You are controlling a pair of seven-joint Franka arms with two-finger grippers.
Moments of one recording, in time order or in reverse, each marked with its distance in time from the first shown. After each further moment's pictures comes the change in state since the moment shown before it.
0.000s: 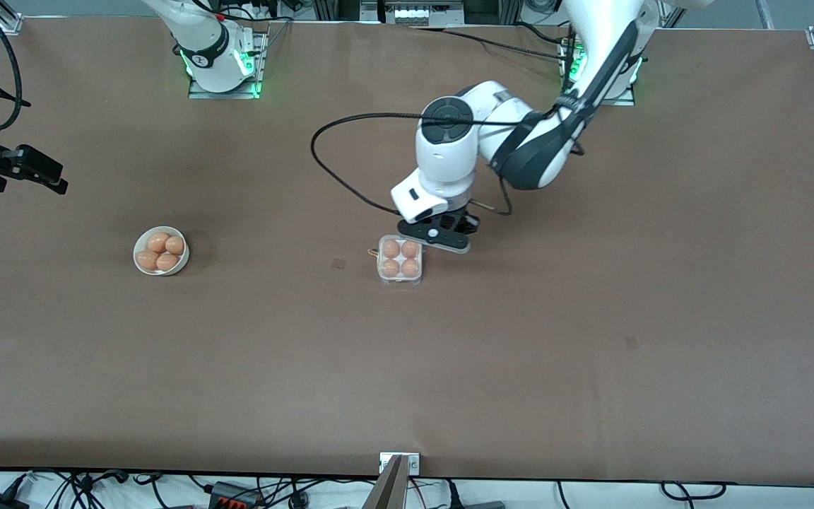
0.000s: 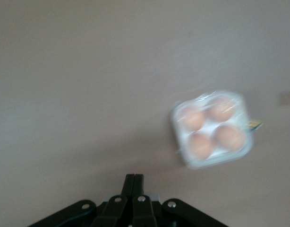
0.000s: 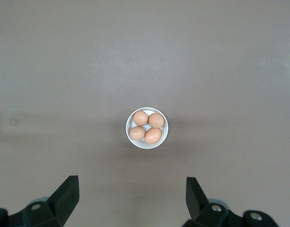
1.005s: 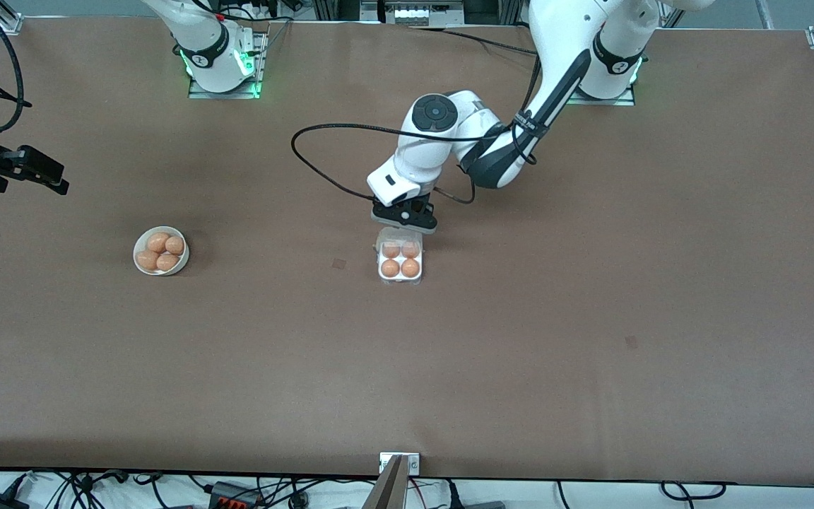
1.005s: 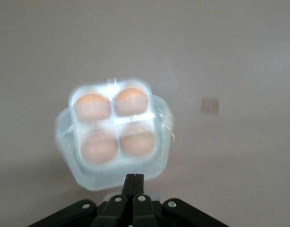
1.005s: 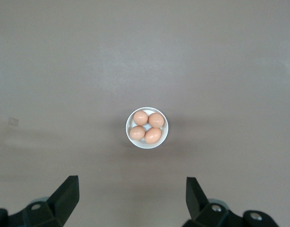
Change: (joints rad) left arm -0.098 0.134 -0.016 -0.128 -0.049 0.556 -0.288; right arm 0.000 0.000 -0.001 -0.004 0.000 0.002 0.000
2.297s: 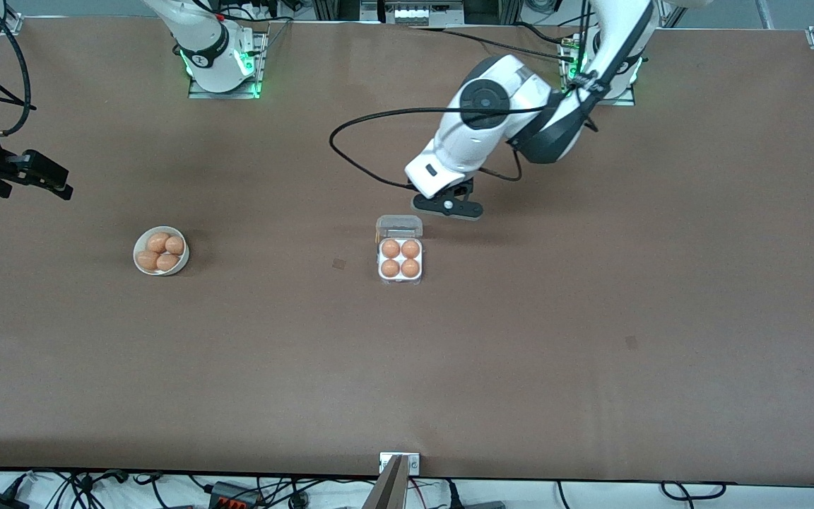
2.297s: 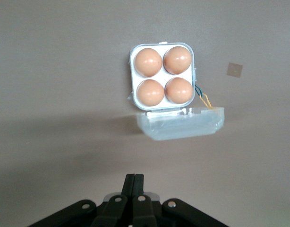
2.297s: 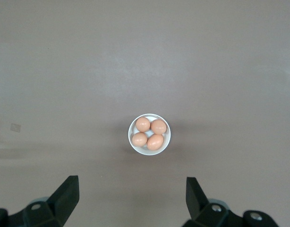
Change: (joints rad) left arm 0.089 -0.206 -0.045 -0.114 -0.241 -0.296 0.102; right arm 0.009 0.000 0.006 -0.007 0.000 0.038 0.009
